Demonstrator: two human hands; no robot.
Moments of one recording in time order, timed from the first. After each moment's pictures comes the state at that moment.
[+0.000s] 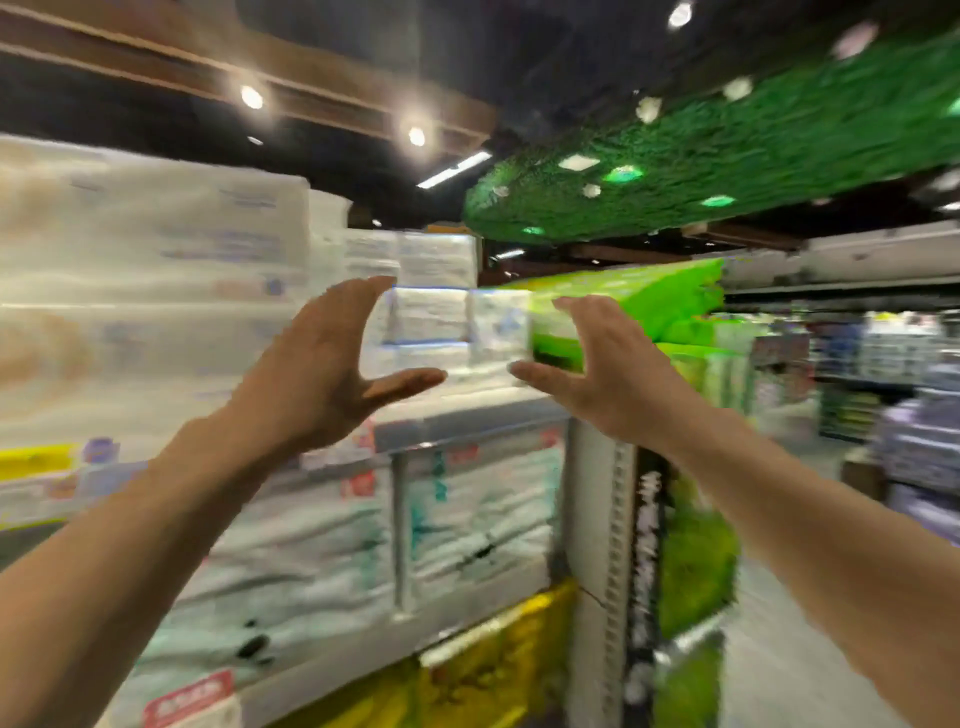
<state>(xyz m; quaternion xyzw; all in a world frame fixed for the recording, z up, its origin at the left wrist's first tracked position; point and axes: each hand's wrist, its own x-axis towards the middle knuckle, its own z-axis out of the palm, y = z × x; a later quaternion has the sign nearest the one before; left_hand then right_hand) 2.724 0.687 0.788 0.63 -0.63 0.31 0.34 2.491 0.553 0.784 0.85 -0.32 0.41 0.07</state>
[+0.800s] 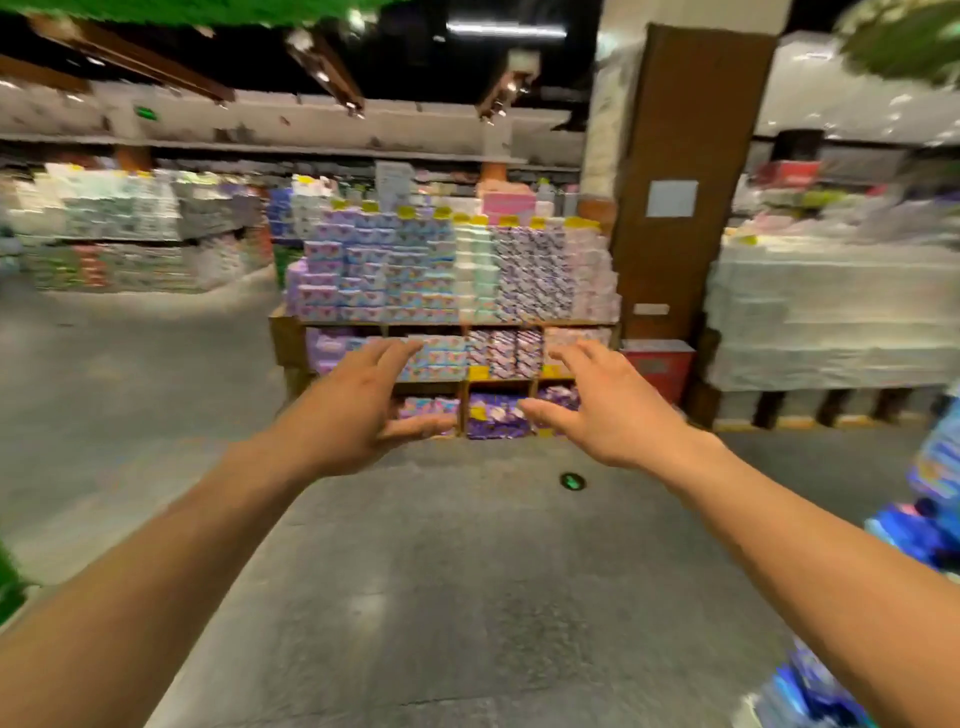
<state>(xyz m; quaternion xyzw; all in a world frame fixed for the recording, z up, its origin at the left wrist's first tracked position) 1.981 0.361 0.606 0.21 -0.94 -0.01 0.25 1.766 0.533 0.615 0.54 -0.81 0.18 0.11</state>
